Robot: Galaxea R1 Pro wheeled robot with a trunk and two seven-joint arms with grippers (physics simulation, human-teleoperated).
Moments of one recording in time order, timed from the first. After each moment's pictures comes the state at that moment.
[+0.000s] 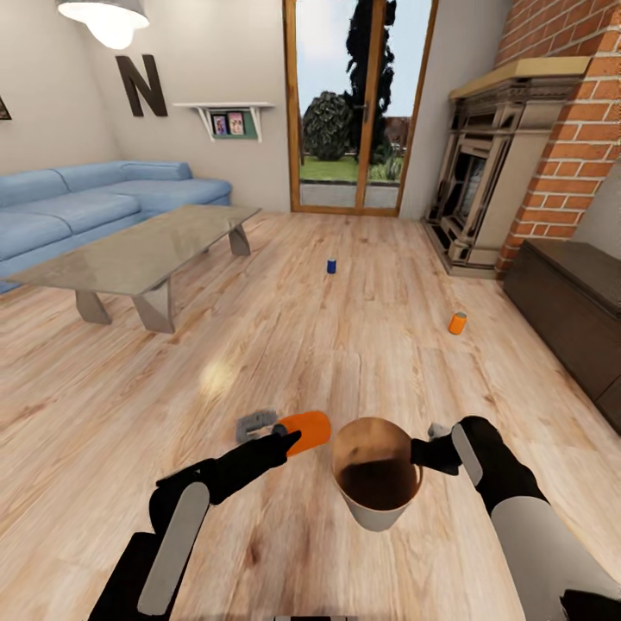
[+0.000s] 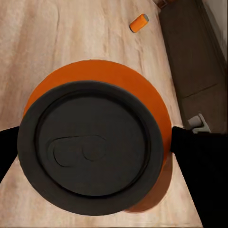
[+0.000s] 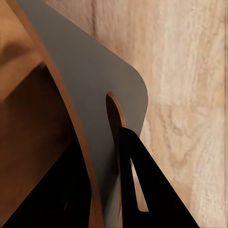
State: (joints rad) left arm -0.29 -0.11 -0.14 -1.60 0.63 0.78 -0.03; right arm -0.75 -0.09 -0.14 -0.77 -0.18 1.05 0.10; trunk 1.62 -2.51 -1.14
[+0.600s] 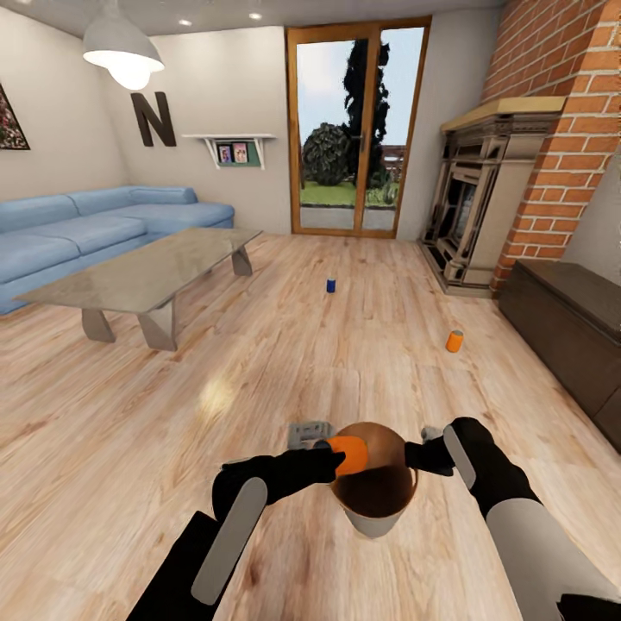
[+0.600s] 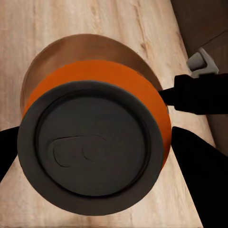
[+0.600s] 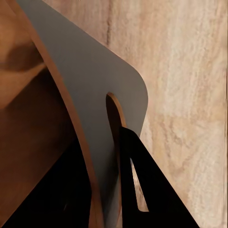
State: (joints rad) left arm -0.39 -0.16 -0.41 -1.50 0.68 0.84 0.23; right arm -0.74 -0.08 -0.08 -0.77 -0.18 1.05 0.10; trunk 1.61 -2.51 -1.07
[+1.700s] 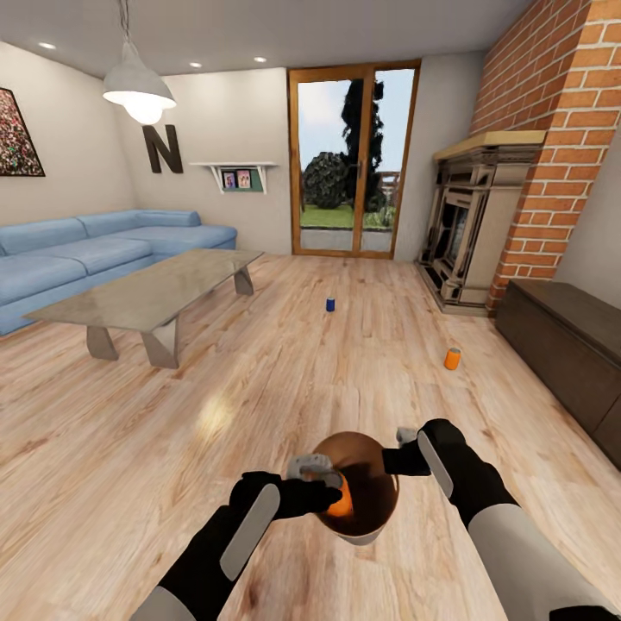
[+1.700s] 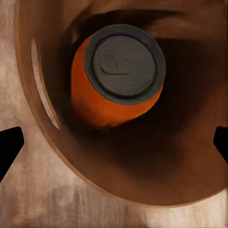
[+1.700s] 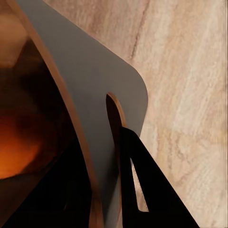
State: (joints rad) left arm -0.48 -0.16 -0.42 -1.08 0.68 0.80 0.24; right arm -0.72 -0.04 0.09 -0.82 -0.18 1.05 0.11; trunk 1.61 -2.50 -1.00
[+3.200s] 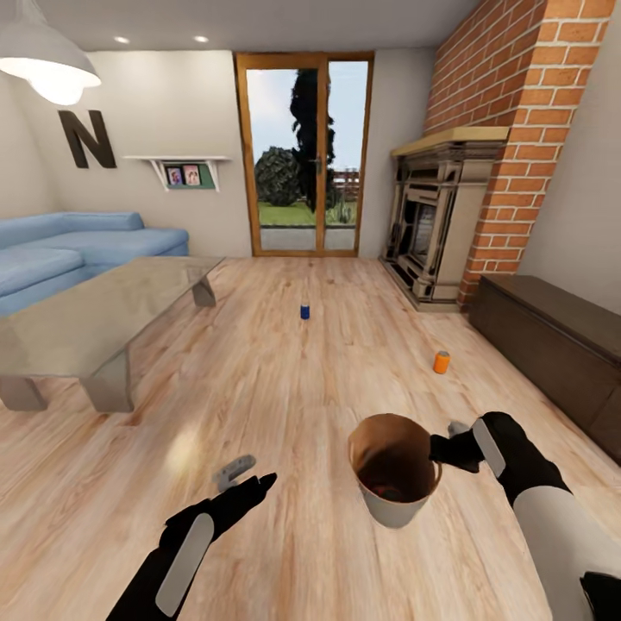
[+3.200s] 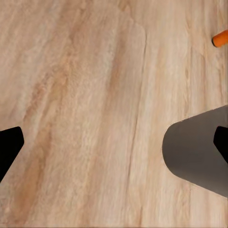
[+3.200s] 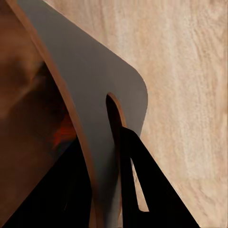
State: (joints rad) left arm -0.32 -0.07 -0.10 -1.12 0.67 0.50 0.11; right arm -0.80 -0.18 -0.14 -0.70 -0.22 1.05 0.12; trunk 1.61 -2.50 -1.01
